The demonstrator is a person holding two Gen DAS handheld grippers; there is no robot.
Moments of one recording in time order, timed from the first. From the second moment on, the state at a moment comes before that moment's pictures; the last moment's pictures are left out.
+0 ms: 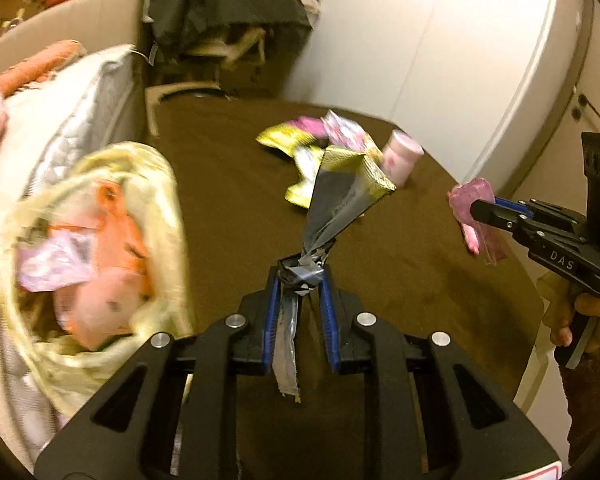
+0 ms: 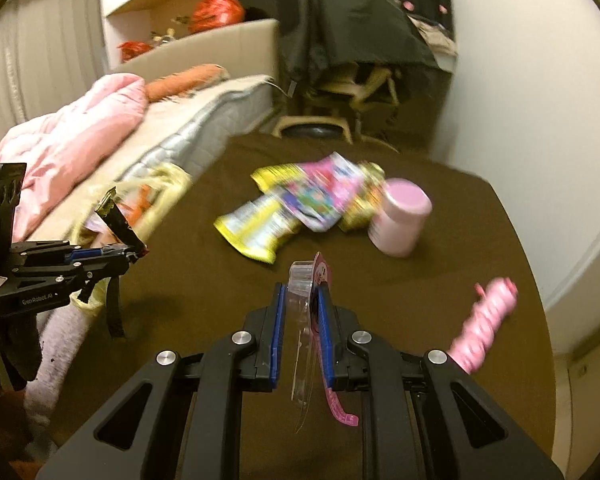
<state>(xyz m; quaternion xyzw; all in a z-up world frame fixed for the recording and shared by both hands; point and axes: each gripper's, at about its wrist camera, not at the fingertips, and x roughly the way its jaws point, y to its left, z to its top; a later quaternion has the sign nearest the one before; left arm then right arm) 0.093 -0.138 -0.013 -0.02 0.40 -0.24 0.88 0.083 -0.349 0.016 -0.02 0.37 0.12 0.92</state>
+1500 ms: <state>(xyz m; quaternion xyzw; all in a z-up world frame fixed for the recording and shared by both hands) 0.196 0.060 -0.076 -0.11 0.47 -0.14 0.86 0.259 -0.103 -0.072 -0.01 0.48 0.29 0.83</state>
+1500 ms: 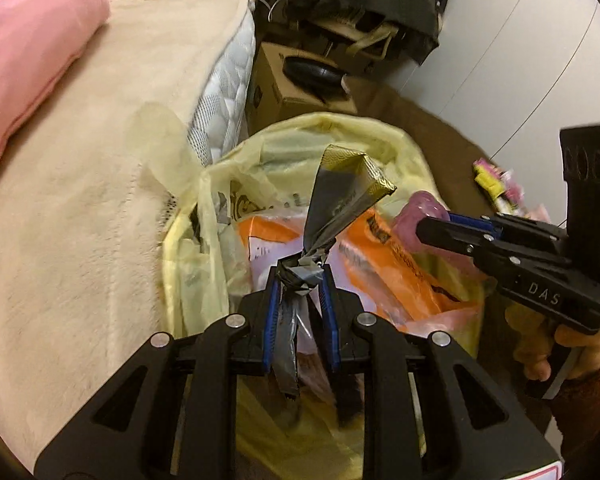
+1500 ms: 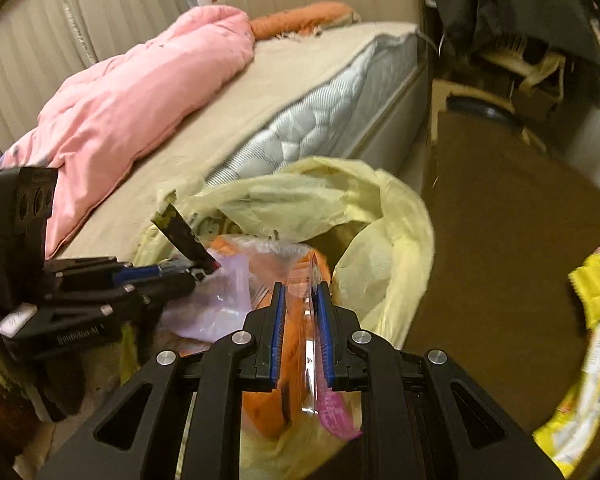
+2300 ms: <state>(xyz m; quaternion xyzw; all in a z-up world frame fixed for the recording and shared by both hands) 0.190 0.075 -0.032 -0.11 0.42 -0.09 0.90 0.239 -0.125 -0.036 -0.05 0.42 0.25 0.87</state>
